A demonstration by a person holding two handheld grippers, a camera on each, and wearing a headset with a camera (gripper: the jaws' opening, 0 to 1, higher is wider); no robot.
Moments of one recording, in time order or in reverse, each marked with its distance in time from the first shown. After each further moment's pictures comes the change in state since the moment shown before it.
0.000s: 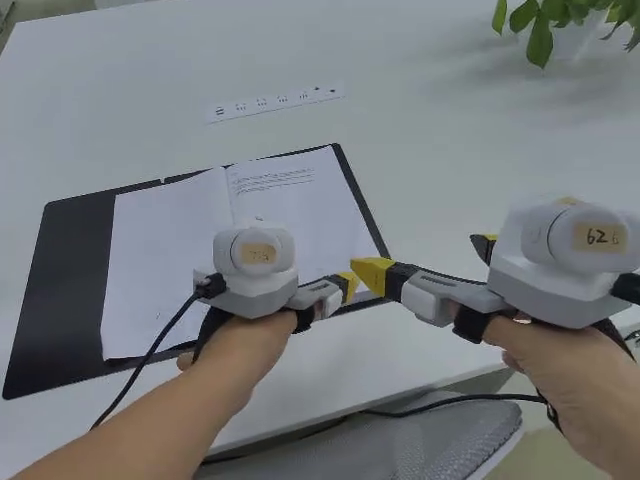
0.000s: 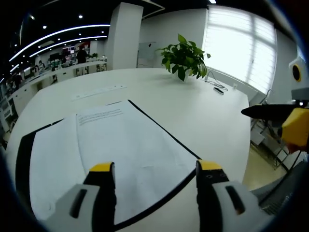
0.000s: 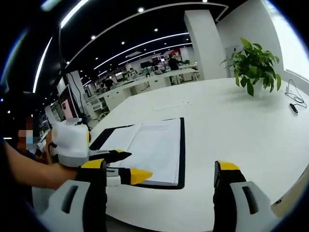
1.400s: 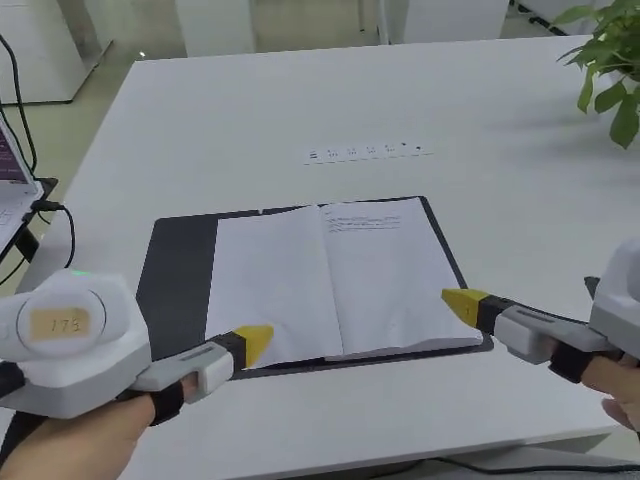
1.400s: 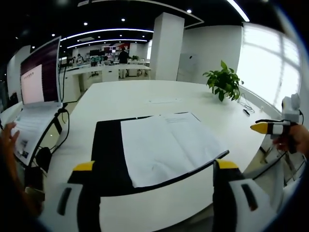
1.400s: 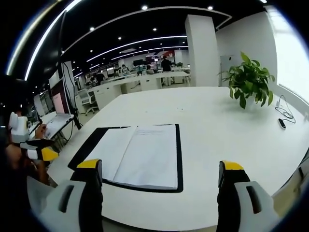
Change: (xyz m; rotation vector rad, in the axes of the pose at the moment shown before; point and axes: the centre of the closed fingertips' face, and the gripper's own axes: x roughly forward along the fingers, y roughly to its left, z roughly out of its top) left arm -0.234 0.143 0.000 -0.176 -0.077 0.295; right arm -0.011 0.026 0.026 -0.085 0.005 -0.134
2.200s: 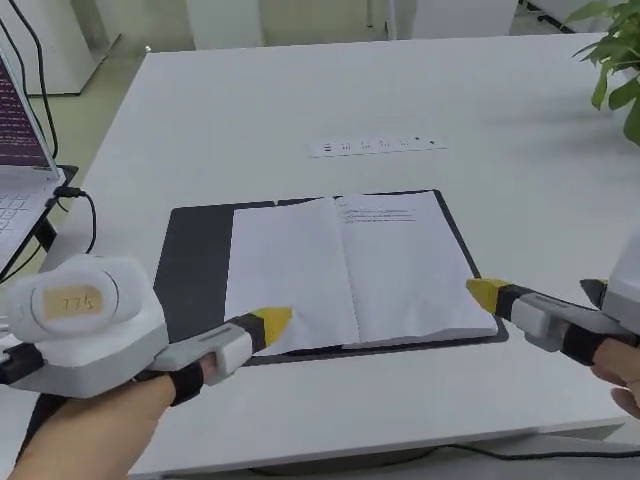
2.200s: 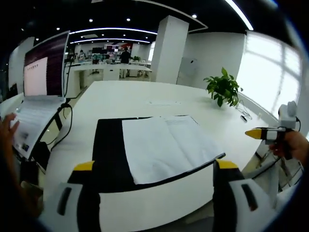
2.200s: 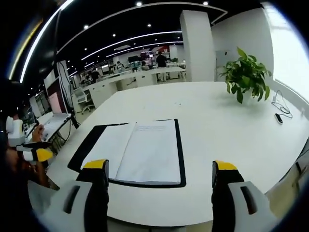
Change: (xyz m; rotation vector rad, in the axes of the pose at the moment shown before) left arm -0.015 0.013 -0.002 -0.038 -0.010 -0.024; right arm -0.005 0.018 -0.004 0.009 0.034 -0.047
